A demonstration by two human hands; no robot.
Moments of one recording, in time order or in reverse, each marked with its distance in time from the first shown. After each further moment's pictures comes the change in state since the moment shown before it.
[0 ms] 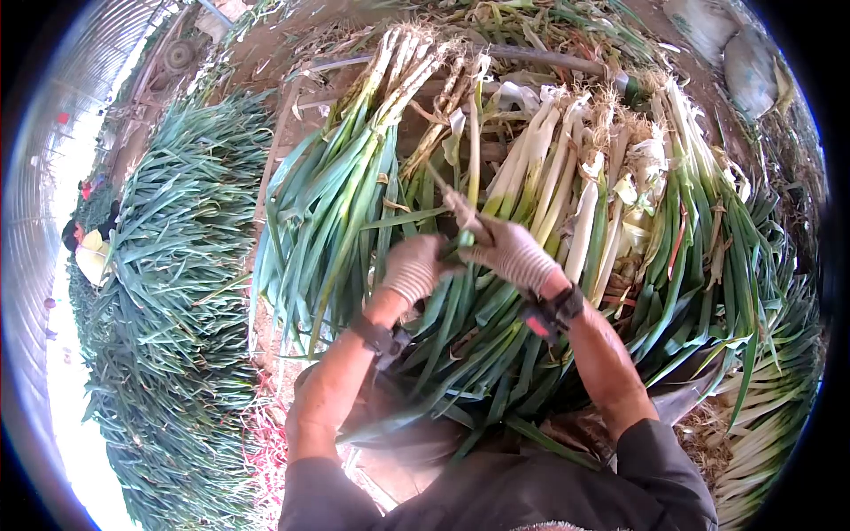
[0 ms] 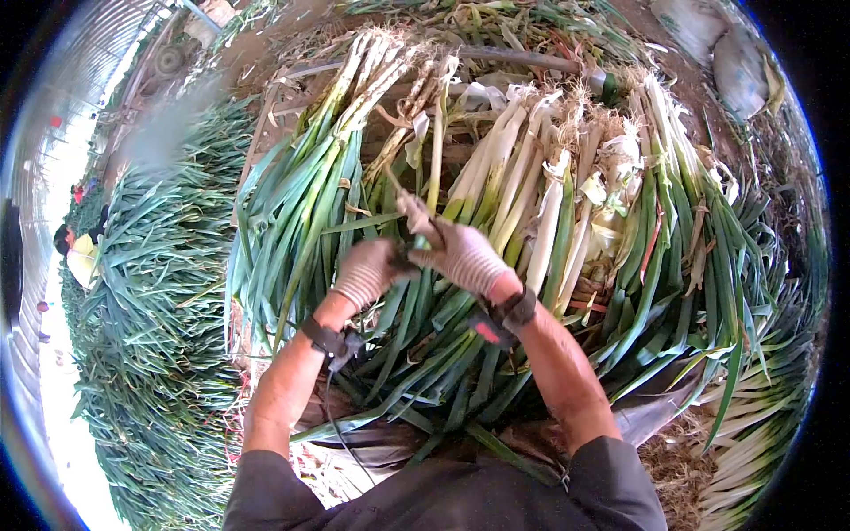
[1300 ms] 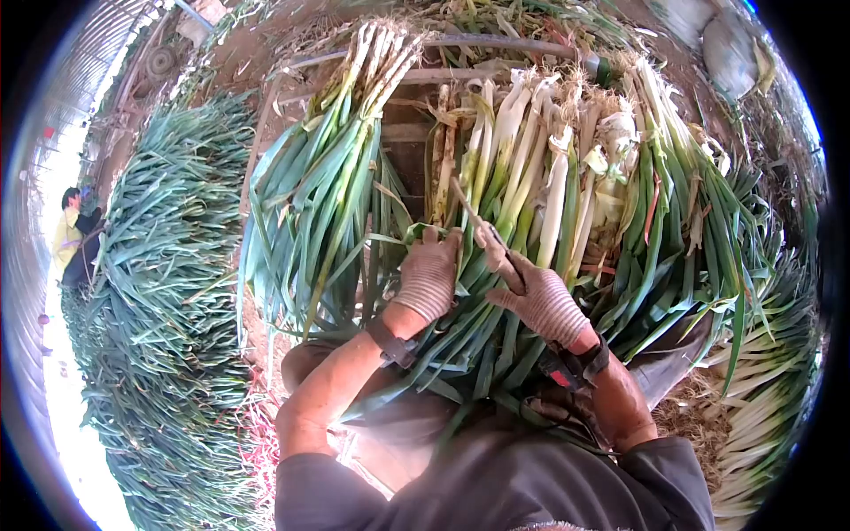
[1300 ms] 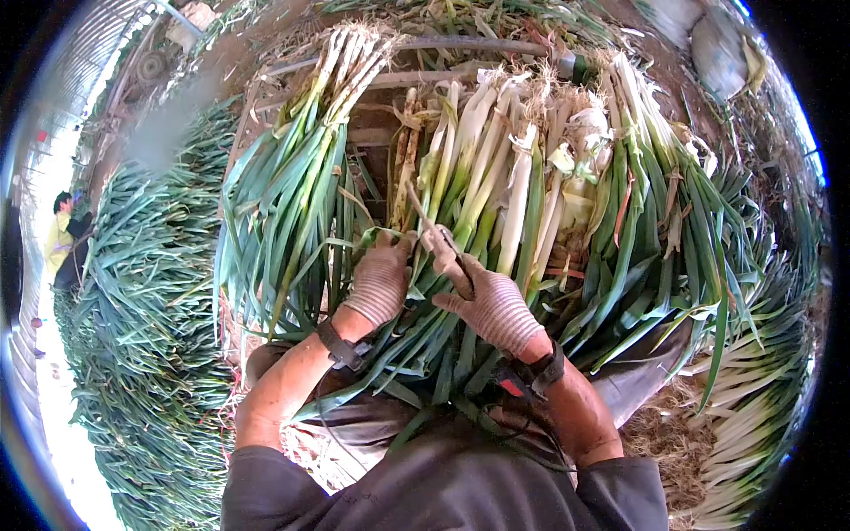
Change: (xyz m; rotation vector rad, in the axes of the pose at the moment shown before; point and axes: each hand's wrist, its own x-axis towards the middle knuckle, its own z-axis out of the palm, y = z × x) left_hand -0.036 0.032 0.071 0.245 0.380 0.191; right_hand -0.140 -0.008 -0.014 0.119 0.047 0.196
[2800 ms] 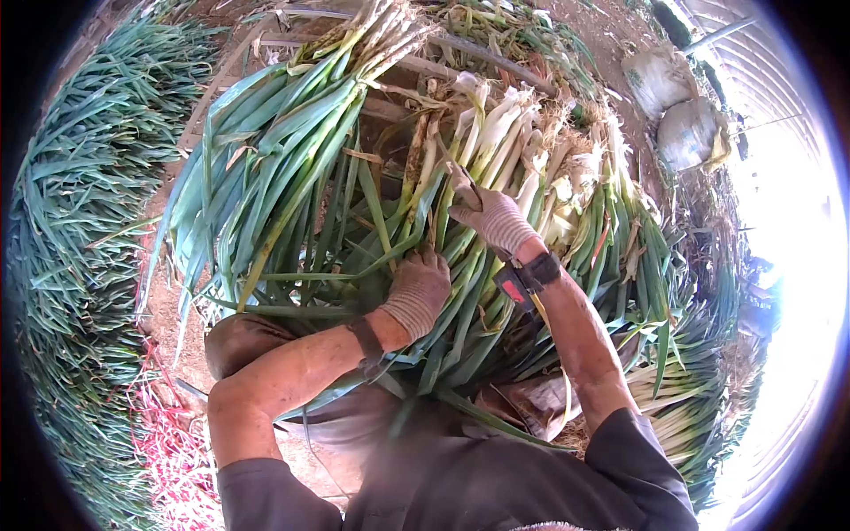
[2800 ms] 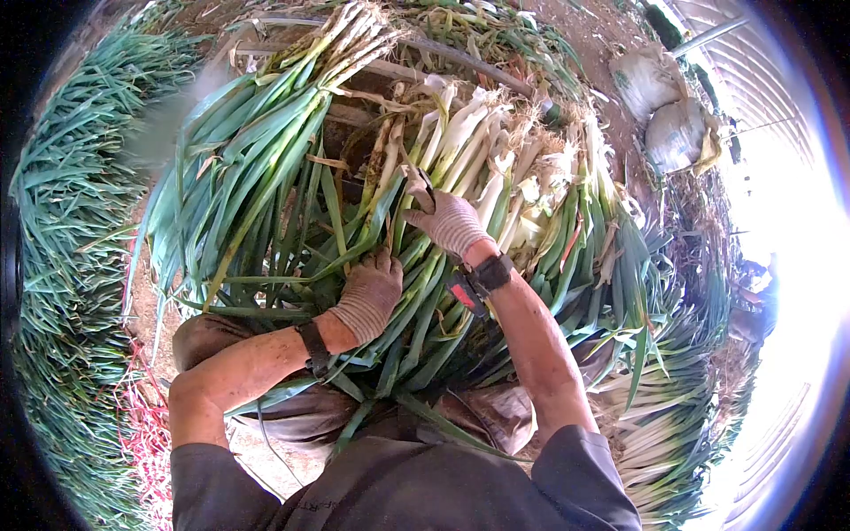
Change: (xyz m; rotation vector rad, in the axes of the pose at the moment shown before) left_hand -0.034 0.029 0.053 0.320 -0.040 0.154; right_hand 0.124 -0.012 -0.015 -0.635 0.019 0.052
